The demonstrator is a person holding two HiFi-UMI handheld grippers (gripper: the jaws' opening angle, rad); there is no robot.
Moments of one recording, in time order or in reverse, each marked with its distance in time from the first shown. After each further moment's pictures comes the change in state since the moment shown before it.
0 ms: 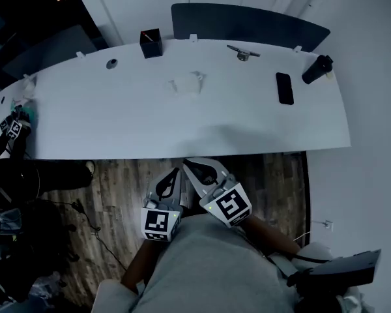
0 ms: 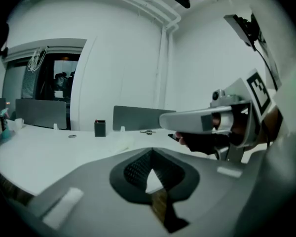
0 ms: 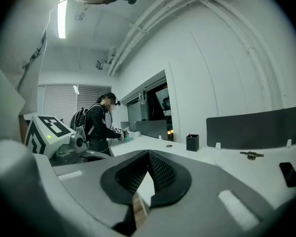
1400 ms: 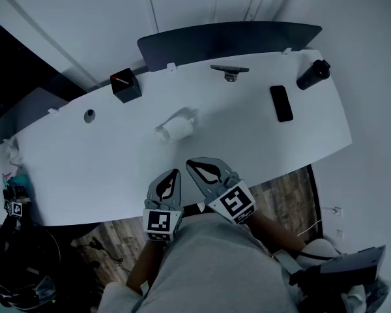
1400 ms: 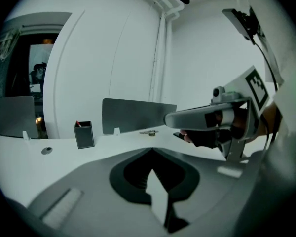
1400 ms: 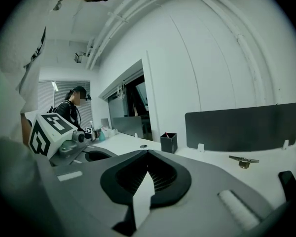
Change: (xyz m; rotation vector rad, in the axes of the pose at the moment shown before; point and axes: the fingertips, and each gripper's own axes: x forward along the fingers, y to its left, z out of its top) left arm 0.177 0.090 0.048 0.063 0.098 -0.166; right arm 0.106 -0.171 0.013 0.090 0.069 -0.161
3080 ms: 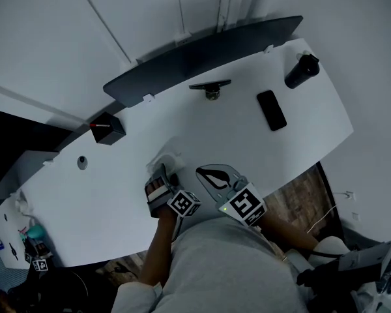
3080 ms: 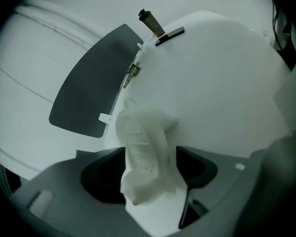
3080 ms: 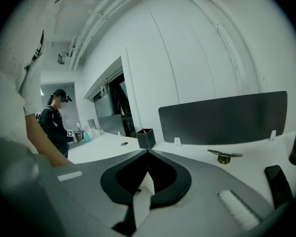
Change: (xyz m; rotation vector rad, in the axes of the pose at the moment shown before) left arm 0.169 0.071 -0.110 1.019 0.662 0.225; right arm 0.001 -0.113 -0.013 0.103 0.052 -0.101
